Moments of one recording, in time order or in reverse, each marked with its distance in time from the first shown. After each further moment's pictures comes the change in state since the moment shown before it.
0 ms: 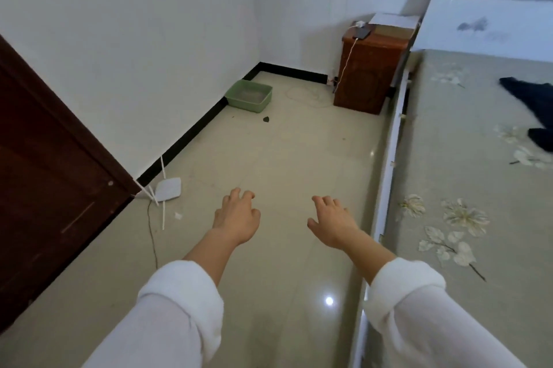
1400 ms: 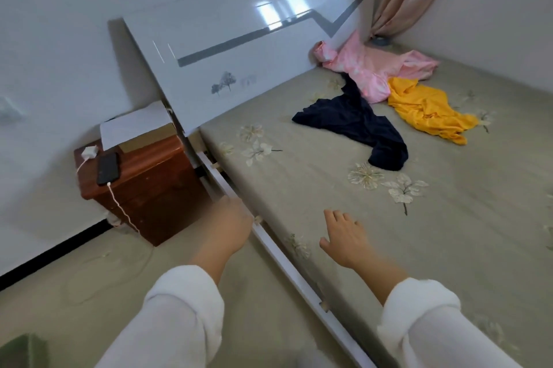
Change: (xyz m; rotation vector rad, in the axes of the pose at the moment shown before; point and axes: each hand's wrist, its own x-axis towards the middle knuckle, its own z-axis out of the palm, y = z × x) left_hand 0.762 0.606 -0.010 0.227 -0.226 0.921; right_hand 0.473 0.475 -0.277 0.216 0.246 0.994
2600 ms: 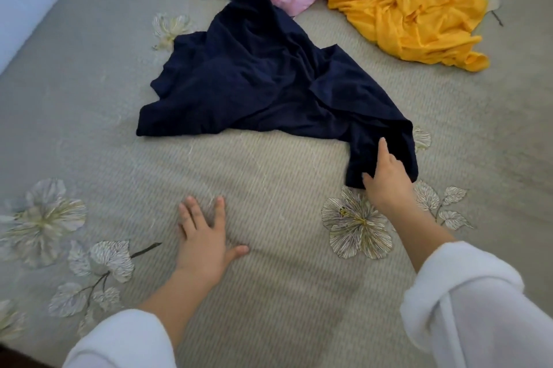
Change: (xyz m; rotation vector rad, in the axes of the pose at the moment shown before) left_hand 0.538 0.156 0.253 0.403 -0.600 0.405; right_hand 0.457 0.308 0.073 0.383 0.127 0.920
